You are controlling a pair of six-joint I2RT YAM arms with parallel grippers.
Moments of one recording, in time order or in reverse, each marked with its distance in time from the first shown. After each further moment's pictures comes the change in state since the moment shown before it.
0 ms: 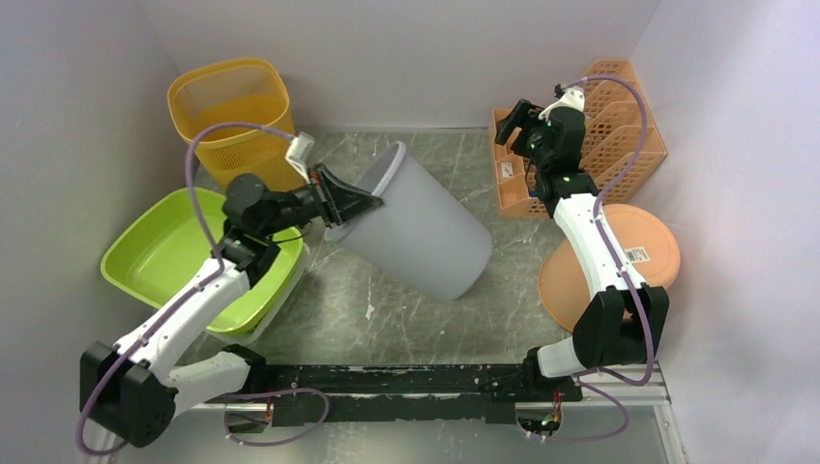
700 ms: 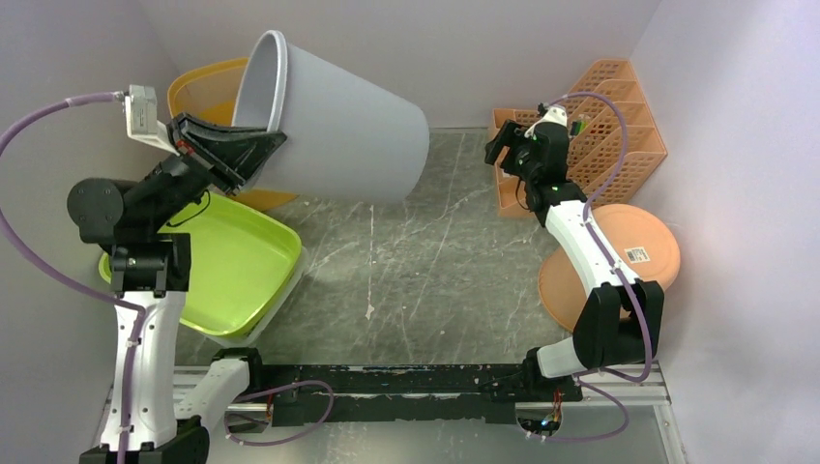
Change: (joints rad) left arm 0.443 -0.142 0.446 -0.245 0.091 0.031; right arm 0.036 0.000 -0.110 -0.003 0.002 0.000
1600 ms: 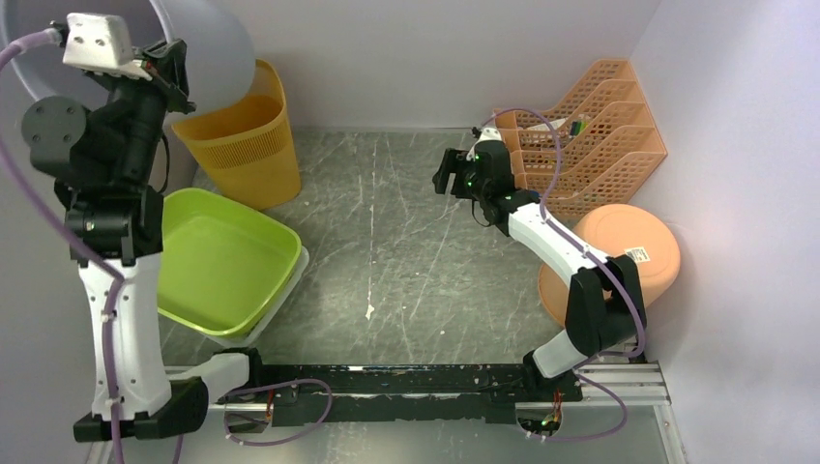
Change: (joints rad) left arm 0.003 0.246 0.460 -0.441 -0.720 0.751; right arm 0.256 0.107 -0.053 0.001 -0.008 0.012
